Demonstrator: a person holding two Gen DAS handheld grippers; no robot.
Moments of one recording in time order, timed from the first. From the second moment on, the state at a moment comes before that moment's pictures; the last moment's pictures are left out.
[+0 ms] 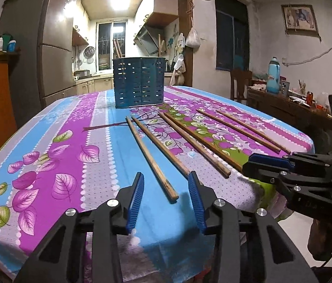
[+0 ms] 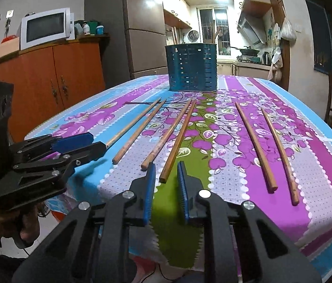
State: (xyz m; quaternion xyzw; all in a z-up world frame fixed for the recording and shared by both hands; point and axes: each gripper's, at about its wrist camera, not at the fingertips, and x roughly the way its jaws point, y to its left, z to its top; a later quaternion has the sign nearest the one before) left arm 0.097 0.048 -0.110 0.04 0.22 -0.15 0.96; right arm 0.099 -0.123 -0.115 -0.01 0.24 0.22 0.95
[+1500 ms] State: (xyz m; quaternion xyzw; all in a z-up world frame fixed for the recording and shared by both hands) left arm 0.089 0.036 -0.126 0.06 0.17 -0.10 0.98; right arm 0.099 -0.113 -0.123 -0.02 0.19 0.17 0.97
